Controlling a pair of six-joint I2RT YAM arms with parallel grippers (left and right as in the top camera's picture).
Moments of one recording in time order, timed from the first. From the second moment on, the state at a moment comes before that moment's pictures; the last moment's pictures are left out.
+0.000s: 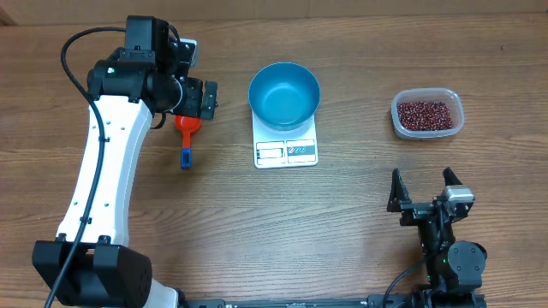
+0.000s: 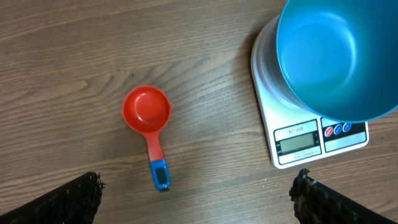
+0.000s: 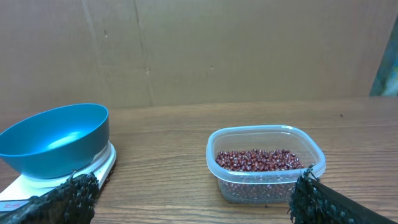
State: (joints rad) left arm -0.08 1.70 1.68 -1.11 0.11 0.06; right arm 0.01 0.01 0.02 -0.04 -0.03 0.07
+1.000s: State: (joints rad) left arm -0.08 1.70 1.68 -1.12 0.11 0.06; right arm 0.01 0.01 0.02 -0.04 -0.03 0.07
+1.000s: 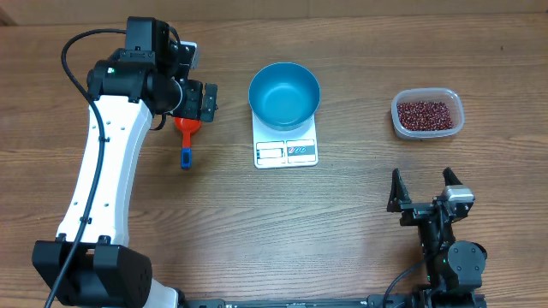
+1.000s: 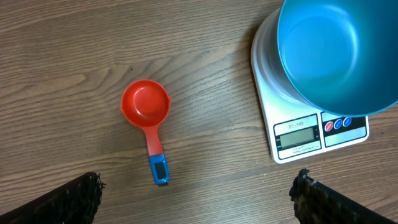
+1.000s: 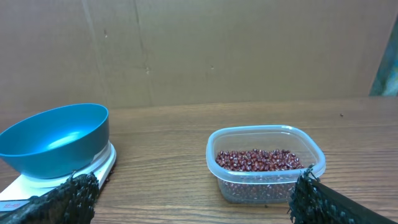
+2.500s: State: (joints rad) left arm -0.08 1.70 1.68 -1.11 0.11 0.06; right arm 0.01 0.01 0.02 -0.03 -0.03 0.07
